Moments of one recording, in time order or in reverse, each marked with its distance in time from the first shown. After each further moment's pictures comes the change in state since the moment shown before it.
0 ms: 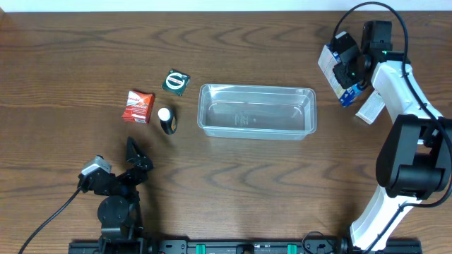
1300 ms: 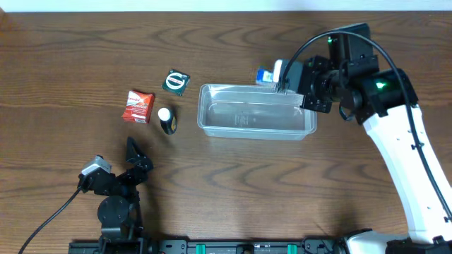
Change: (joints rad) left arm 0.000 0.000 0.000 0.000 0.000 0.000; right arm 0.375 -0.518 0.016 -0.447 -0.153 -0.482
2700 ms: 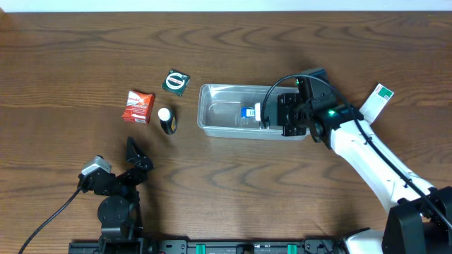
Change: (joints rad) left arm 0.000 0.000 0.000 0.000 0.000 0.000; right arm 0.061 0.040 -0.537 0.570 -0.051 -0.136
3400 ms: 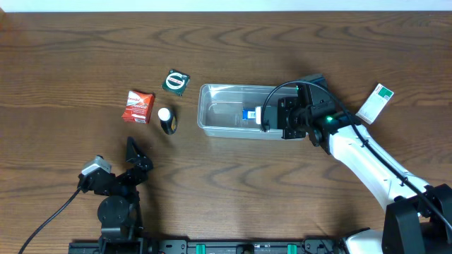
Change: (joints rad) left arm 0.000 0.000 0.000 0.000 0.000 0.000; right arm 0.000 0.000 -0.071 0.098 0.029 0.000
